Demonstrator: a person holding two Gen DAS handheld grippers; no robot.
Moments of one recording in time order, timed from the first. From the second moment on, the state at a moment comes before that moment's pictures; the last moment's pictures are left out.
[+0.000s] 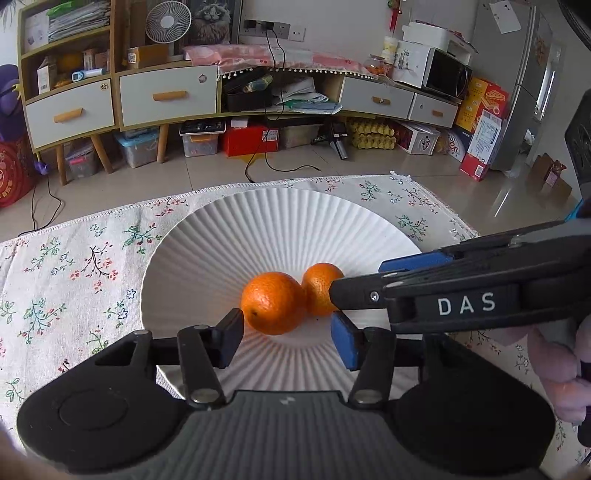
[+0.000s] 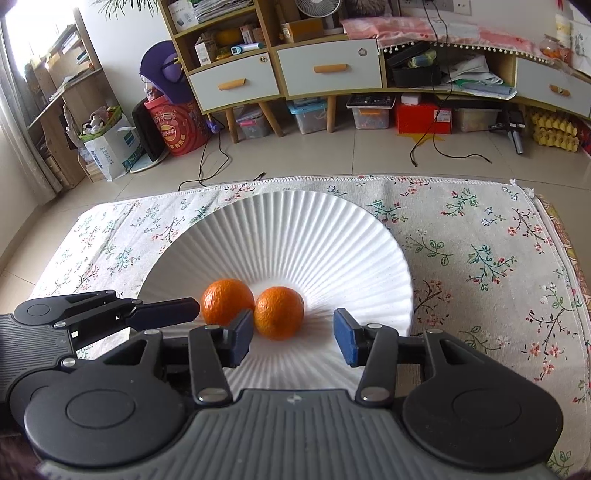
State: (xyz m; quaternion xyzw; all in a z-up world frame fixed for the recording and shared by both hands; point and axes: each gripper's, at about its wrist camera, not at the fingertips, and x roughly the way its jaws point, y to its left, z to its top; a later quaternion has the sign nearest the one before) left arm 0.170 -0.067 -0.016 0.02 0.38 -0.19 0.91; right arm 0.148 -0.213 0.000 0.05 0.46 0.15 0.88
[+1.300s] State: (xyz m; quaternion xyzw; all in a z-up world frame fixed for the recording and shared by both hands) left arm 0.081 0.007 0.024 0.02 0.37 -0.20 0.91; right arm 0.064 -0.190 0.047 0.02 0.42 0.16 0.89
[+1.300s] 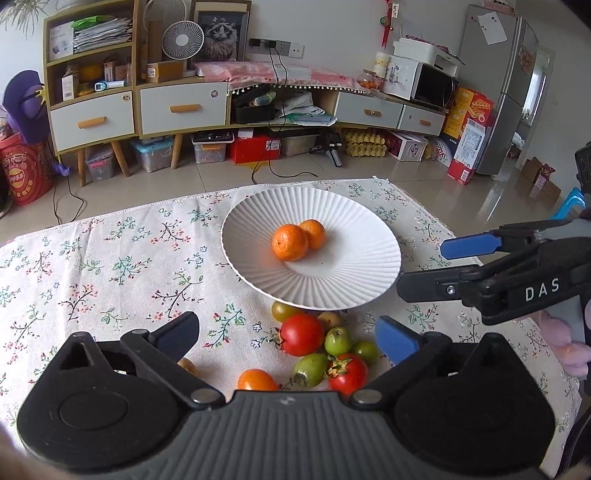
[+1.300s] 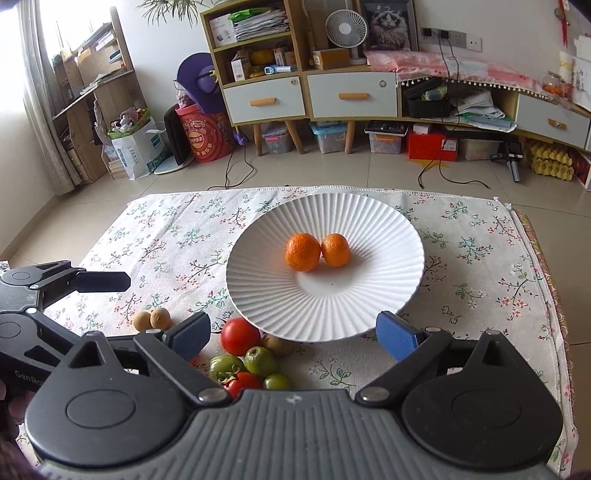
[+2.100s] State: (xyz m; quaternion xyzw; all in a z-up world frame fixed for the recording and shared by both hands) left arm 0.035 0.054 -0.005 0.03 0.36 -0.16 0.92; right arm 0.006 -0.160 0.018 -0.03 0.38 0.22 0.90
